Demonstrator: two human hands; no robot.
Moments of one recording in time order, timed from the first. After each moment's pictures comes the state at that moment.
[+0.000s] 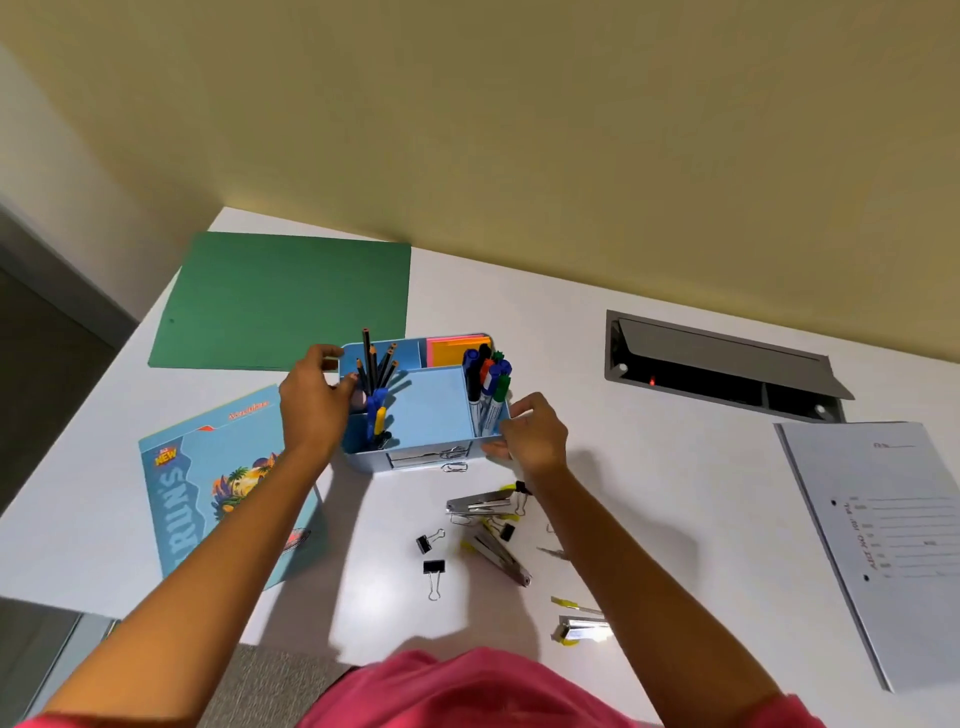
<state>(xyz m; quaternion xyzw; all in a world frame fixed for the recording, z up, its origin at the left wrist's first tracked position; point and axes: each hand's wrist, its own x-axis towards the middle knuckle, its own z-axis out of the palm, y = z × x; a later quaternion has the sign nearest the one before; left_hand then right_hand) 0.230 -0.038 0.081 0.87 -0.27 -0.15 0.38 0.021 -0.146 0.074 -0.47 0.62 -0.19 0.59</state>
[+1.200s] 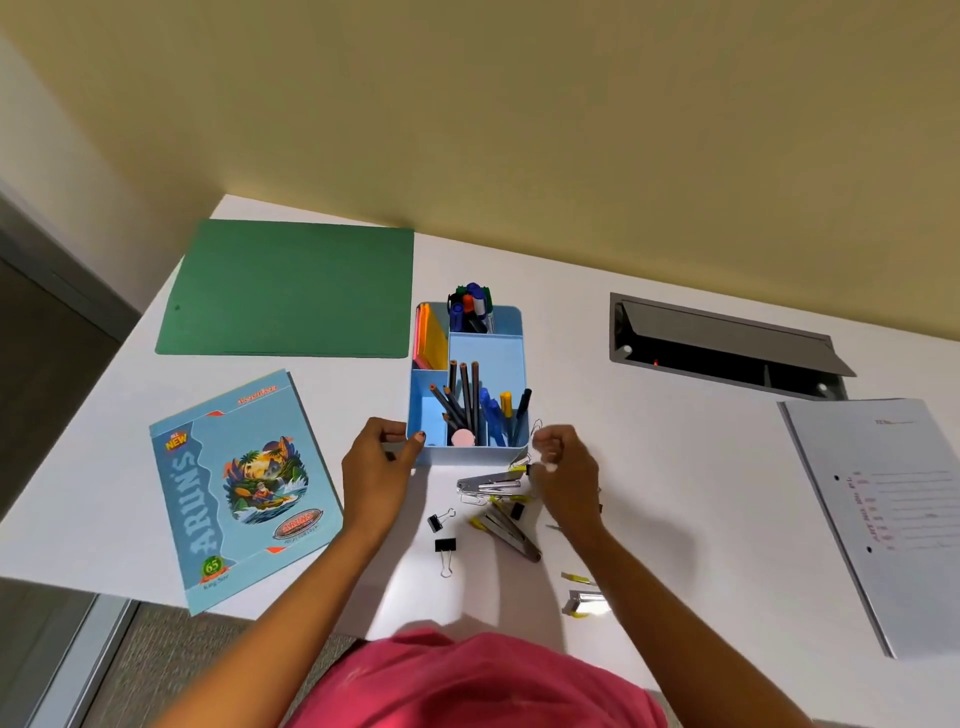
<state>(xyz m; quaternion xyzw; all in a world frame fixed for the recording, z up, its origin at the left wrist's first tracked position) 0.138 0.010 0.062 0.82 -0.22 -0.28 0.44 -0.043 -0.106 0.037 -0.70 0.55 -0.25 0.38</state>
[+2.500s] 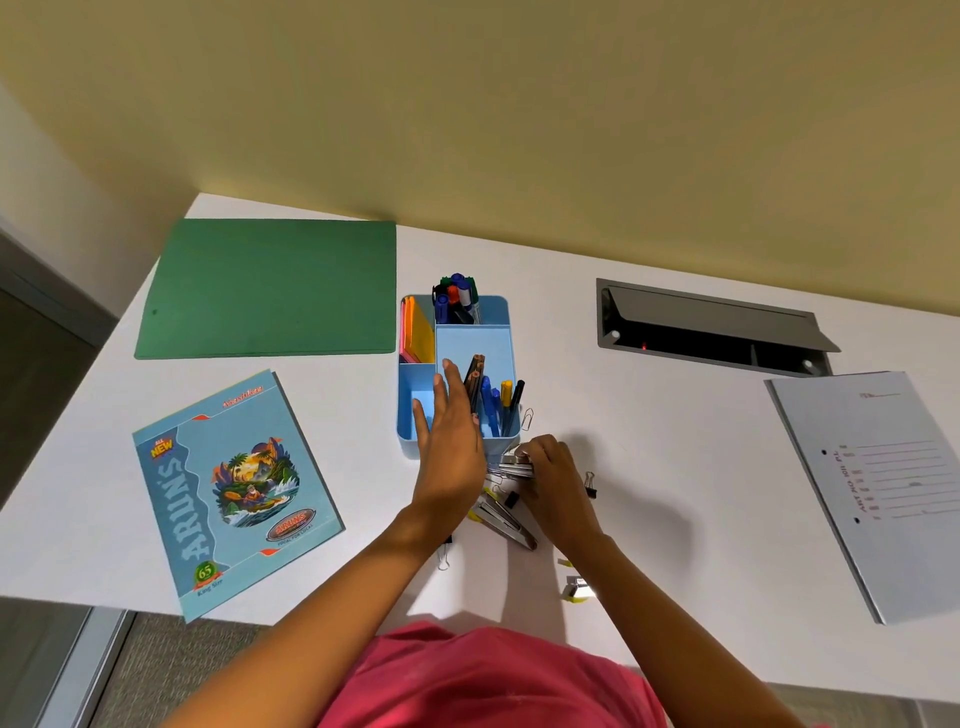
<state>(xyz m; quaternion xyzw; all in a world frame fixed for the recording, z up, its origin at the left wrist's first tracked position) 0.080 -0.039 0.089 0.80 -0.43 -0.26 0.32 -0.065 -0.094 0.003 -0.88 0.41 -0.12 0.21</state>
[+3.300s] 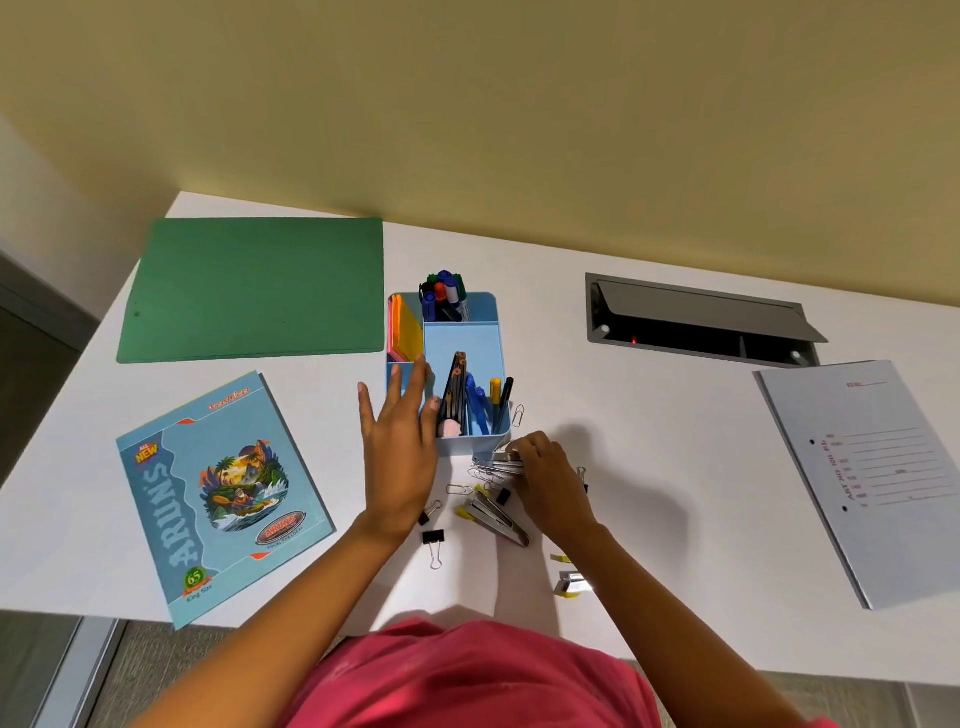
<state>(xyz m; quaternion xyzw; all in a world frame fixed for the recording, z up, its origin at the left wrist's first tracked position) 0.111 -0.022 0.078 0.79 -0.45 -0.13 0.41 -0.067 -0.098 0.008 -0.87 0.44 -0.04 0.20</state>
